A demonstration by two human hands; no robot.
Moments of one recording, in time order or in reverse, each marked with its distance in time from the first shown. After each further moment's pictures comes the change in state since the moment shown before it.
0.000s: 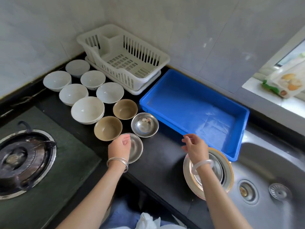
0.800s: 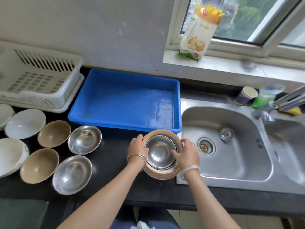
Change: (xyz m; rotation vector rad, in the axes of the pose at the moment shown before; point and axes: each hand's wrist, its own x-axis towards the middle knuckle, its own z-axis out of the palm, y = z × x) left_hand -0.071 0.063 0.181 0.592 -0.546 0.453; right_hand -0.042 0.115 -0.091 -0.297 0.332 0.264
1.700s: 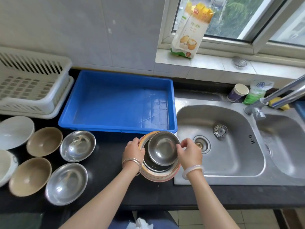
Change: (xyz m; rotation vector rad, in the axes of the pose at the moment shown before) left_hand 0.007 -0.008 0.004 -0.126 -0.016 0.044; right_hand -0.001 -0.010 -0.022 0.113 0.155 0.054
